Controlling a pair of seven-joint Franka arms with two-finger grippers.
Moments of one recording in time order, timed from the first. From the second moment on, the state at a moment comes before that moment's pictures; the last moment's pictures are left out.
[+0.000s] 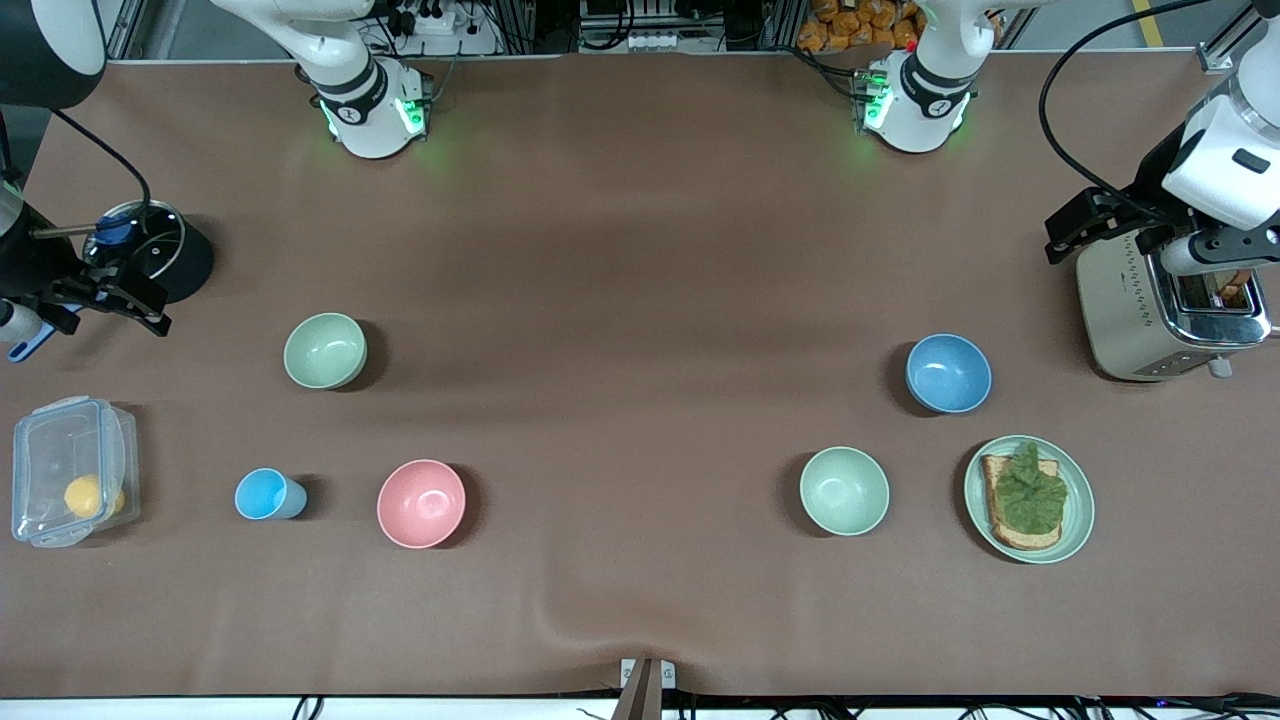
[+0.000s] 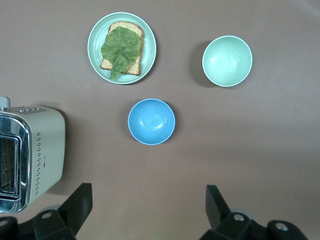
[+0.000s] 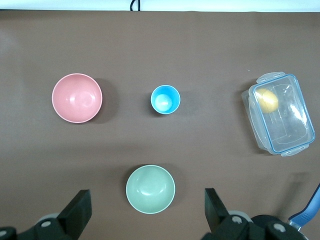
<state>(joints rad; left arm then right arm) 0.03 -0.03 -0.17 -1.59 0.01 1.57 -0.23 -0.09 0.03 0.09 -1.63 -0.06 1.79 0.03</state>
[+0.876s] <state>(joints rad) 0.04 0.09 -0.16 -1.61 0.02 1.57 -0.23 -0.08 0.03 0.10 -1.64 -0.06 1.79 0.03</state>
